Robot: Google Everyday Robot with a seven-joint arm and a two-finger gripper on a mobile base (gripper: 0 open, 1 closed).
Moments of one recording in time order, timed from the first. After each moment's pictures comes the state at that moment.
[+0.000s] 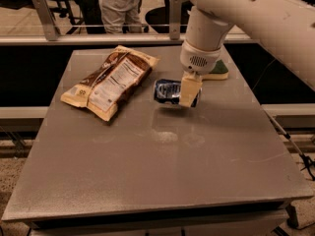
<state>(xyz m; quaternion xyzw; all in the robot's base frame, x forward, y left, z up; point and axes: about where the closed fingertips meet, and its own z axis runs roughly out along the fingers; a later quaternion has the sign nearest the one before) 0.568 -0.096 0.875 -0.61 0.79 0.01 0.08</state>
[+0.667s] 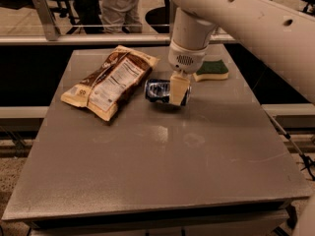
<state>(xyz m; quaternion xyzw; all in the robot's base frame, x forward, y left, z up) 0.583 -0.071 0.866 -0.61 0.79 0.01 0.07</state>
